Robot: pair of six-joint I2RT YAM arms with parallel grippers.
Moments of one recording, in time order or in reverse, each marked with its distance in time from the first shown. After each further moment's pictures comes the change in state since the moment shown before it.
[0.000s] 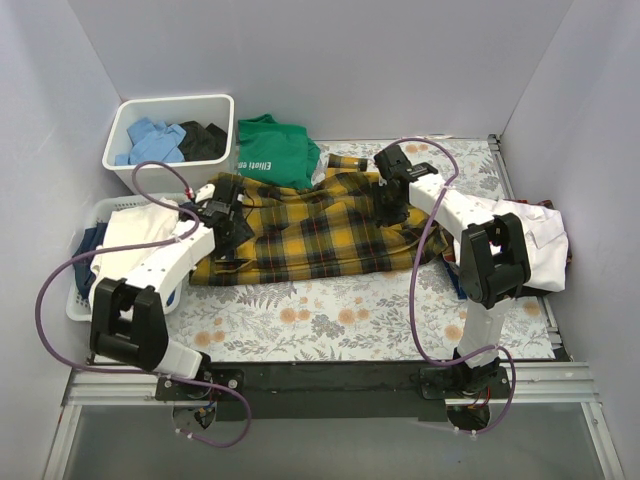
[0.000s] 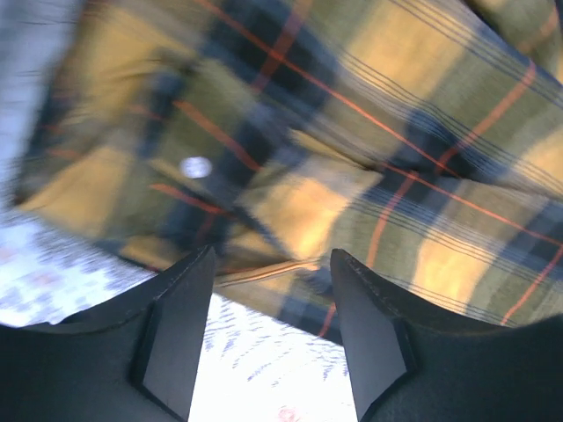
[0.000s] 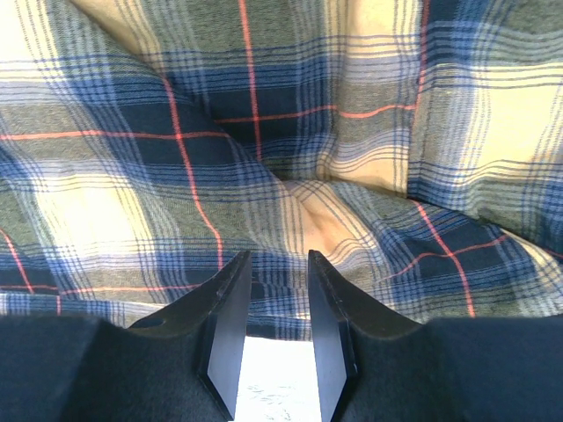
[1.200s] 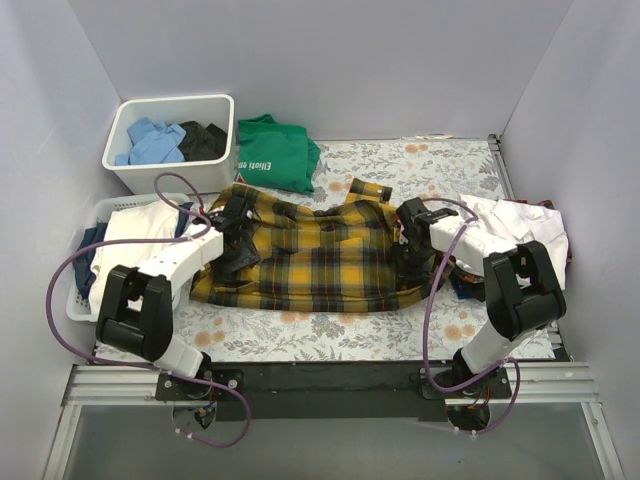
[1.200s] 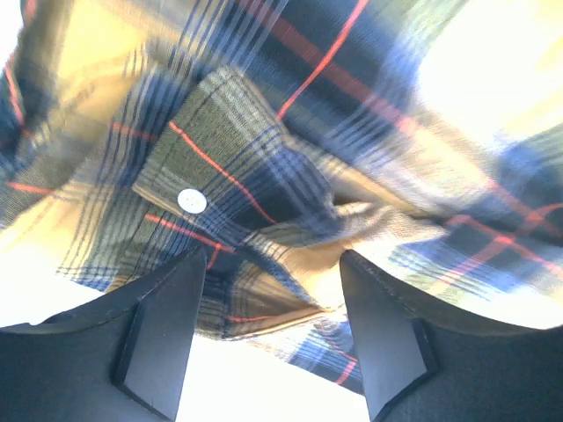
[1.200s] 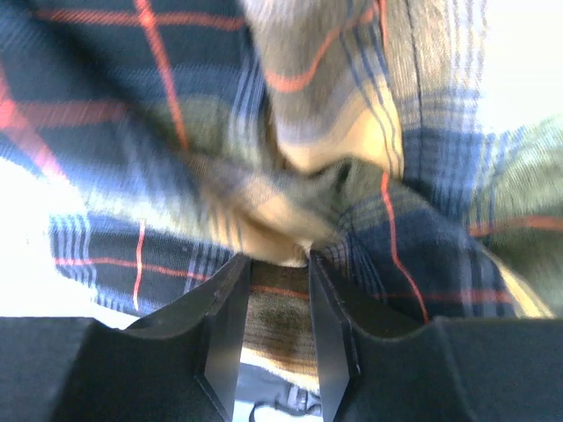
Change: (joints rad) left arm -0.037 0.091 -0.093 -0.042 0.090 0.054; right arm -0.039 -0.253 -0.542 -0.034 -0.180 0.012
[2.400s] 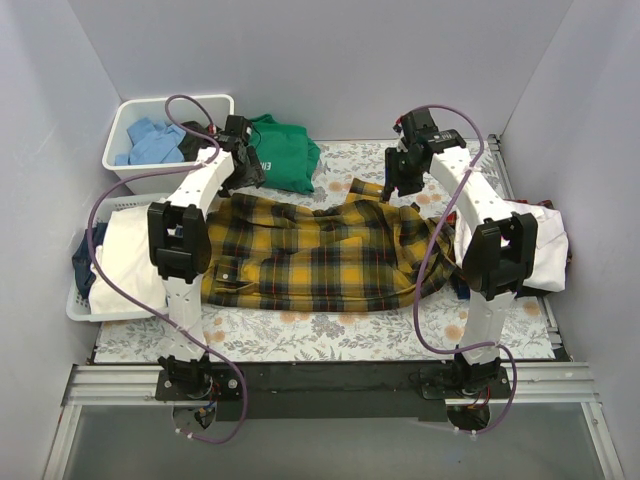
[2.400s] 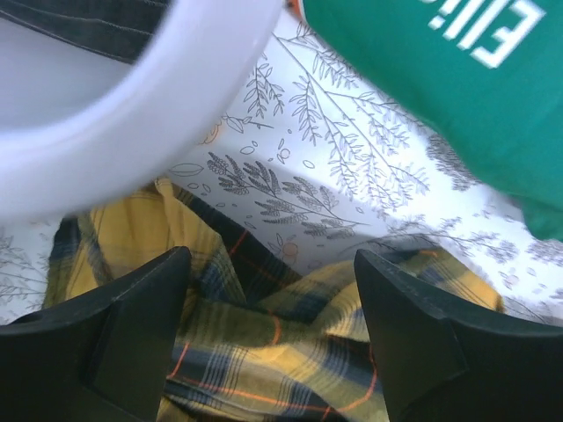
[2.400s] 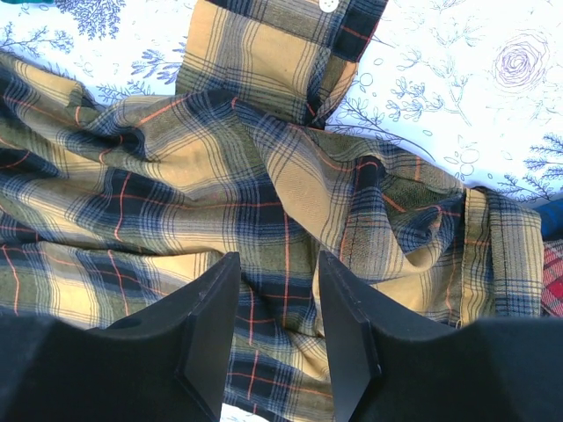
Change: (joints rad) left arm 0.134 0.665 1.007 -0.146 0.026 0.261; right arm -0.082 0.302 0.868 -0.151 0.037 -0.042
